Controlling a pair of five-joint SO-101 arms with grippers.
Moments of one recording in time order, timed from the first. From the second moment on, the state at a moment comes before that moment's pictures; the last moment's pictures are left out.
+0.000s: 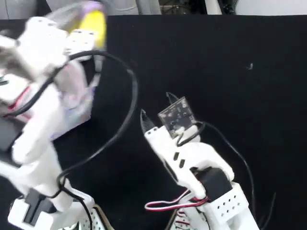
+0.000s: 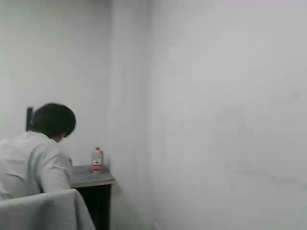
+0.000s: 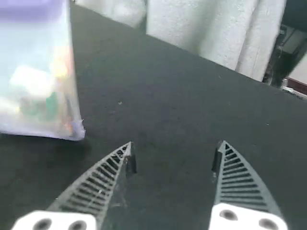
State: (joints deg) left arm 16.2 -14.6 -58.2 84.2 -0.9; right arm -27.9 -78.2 65.4 44.5 8.5
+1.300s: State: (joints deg) left arm 20.9 -11.3 -57.7 74.3 5.0; right arm -25.5 -94.8 79.1 34.2 -7.9
